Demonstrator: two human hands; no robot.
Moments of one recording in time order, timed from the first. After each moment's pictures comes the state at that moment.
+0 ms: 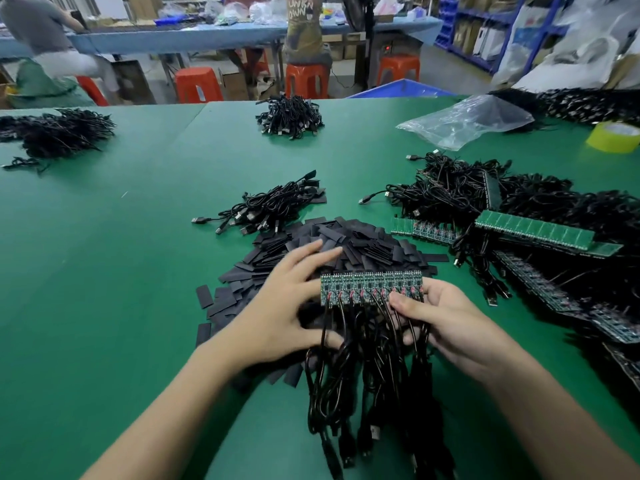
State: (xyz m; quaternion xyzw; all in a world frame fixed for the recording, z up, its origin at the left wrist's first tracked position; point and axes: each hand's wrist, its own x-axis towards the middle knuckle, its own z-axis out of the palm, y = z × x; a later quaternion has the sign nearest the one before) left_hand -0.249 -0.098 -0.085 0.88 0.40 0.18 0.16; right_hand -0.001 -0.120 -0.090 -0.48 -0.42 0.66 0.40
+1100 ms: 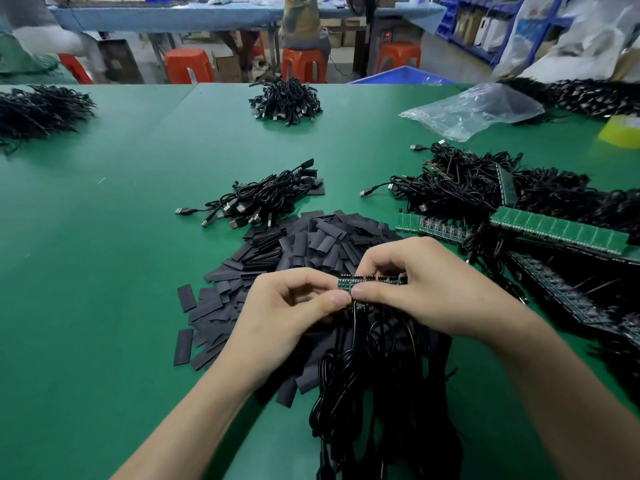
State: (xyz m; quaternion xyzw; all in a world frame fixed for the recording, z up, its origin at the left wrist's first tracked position) left_hand -0.231 -0.110 -0.099 0.56 0.42 0.48 0.53; right_hand -0.025 -0.077 -0.046 -0.46 -0.81 0.29 0.20
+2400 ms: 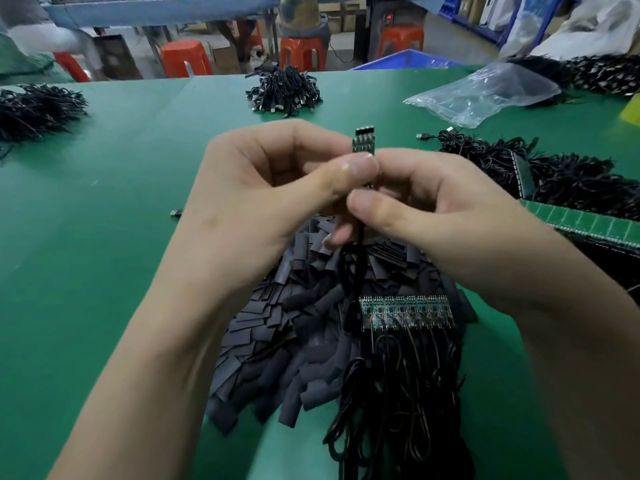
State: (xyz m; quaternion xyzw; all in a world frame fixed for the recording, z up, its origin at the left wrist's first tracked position) left_hand -0.225 -0.077 0.011 0.64 0.32 0.55 0.43; right_hand -0.039 -0.070 0.006 -0.33 -0.74 0.46 0.36
